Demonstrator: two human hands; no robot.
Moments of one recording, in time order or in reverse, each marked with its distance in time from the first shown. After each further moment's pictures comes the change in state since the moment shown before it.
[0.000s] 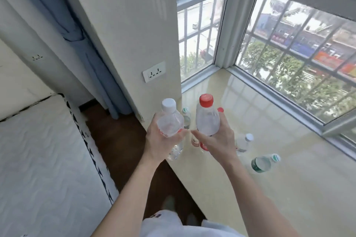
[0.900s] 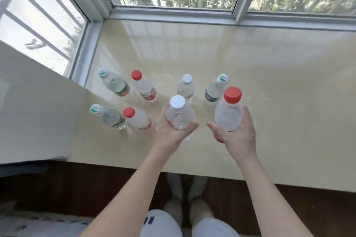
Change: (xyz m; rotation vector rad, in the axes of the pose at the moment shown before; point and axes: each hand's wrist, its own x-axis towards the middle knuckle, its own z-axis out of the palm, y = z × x) left_hand 0.012 -0.114 0.173 0.127 -0.858 -0.107; right_hand -0.086 0.181 -0.025 0.032 0.821 0.510
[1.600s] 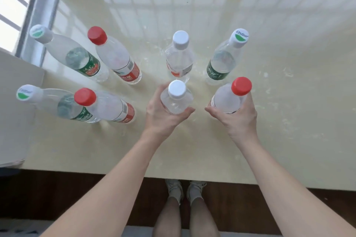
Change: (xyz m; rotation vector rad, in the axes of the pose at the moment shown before) left_hand 0.083 -0.120 0.028 0.131 -0.033 0.112; right_hand 0.060 0.133 0.065 -0.033 0.031 0.023
